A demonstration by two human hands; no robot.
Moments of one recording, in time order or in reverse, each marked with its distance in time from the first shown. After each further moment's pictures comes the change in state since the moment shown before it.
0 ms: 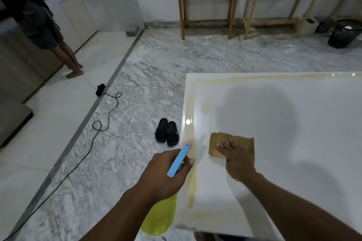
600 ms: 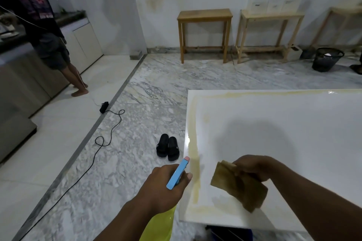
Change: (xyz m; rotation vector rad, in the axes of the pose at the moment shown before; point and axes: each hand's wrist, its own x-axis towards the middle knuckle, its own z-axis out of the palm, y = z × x) left_hand -0.093 0.002 -0.021 0.007 -0.002 0.026; right_hand -0.067 -0.032 -0.121 0.667 -0.676 0.443
